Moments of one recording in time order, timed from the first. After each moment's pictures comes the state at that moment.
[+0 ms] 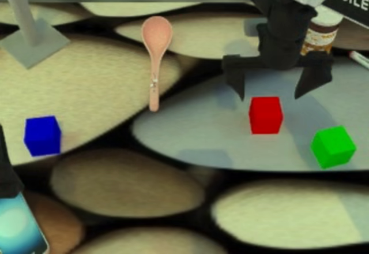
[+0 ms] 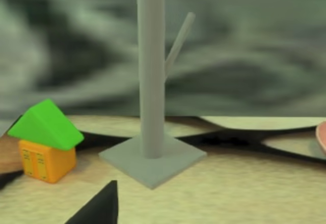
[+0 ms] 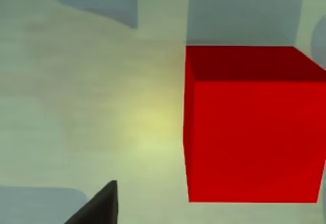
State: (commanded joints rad) left arm 0.00 0.00 0.00 0.00 0.00 0.00; right arm 0.42 2.33 2.02 -1.26 0.00 0.39
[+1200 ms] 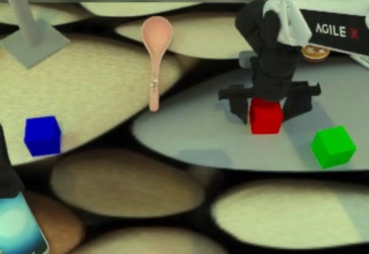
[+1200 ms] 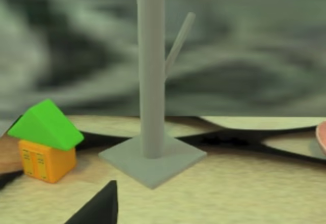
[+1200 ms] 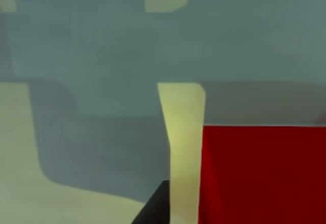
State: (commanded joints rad) left arm 0.00 0.00 0.00 0.00 0.00 0.00; right arm 0.42 2.41 1.82 -0.98 0.01 0.40
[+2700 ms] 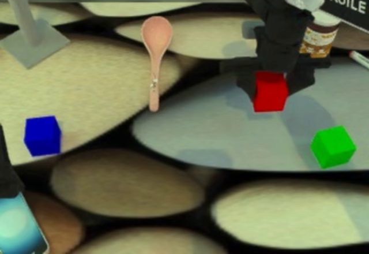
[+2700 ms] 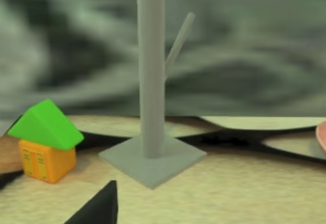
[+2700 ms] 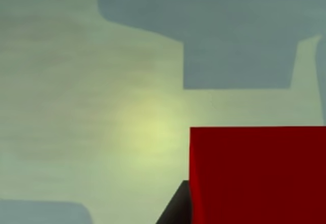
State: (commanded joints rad) left arm 0.00 0.00 0.00 0.00 0.00 0.00; right arm 0.43 2.32 1.99 -1.22 0.01 0.39
